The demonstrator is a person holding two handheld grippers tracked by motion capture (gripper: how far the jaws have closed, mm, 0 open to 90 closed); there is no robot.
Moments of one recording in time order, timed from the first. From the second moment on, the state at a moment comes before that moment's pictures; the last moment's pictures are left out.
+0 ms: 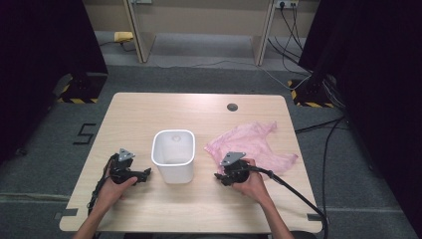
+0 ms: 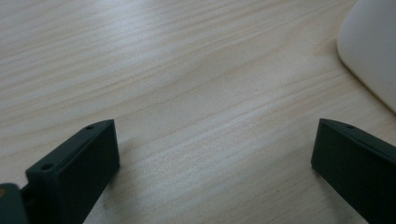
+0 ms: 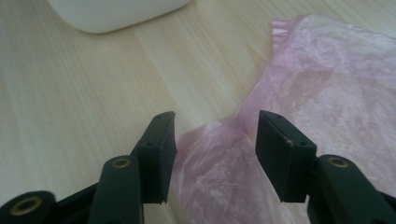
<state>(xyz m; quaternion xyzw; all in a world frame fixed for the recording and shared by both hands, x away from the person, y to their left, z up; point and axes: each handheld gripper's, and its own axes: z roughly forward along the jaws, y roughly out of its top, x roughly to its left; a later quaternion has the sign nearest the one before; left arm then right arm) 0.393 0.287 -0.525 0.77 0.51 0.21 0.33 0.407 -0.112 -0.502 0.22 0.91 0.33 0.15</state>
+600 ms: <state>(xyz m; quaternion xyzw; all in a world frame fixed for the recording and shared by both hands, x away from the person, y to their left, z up) 0.393 0.287 -0.525 0.77 0.51 0.21 0.33 0.372 -0.257 -0.484 0.59 0.69 0.35 0.24</state>
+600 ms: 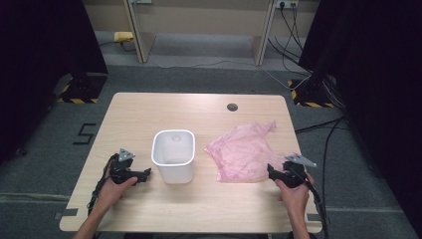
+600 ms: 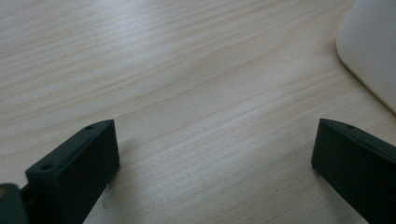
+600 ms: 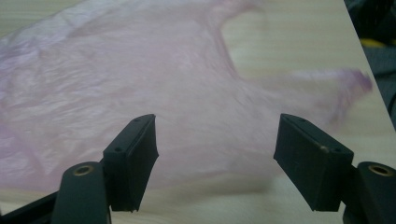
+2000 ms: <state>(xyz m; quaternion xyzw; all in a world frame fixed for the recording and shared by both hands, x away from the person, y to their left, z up) 0.393 0.286 -0.525 0.77 0.51 0.21 0.33 0.378 -0.134 -0.501 0.28 0.89 0.32 0.16</state>
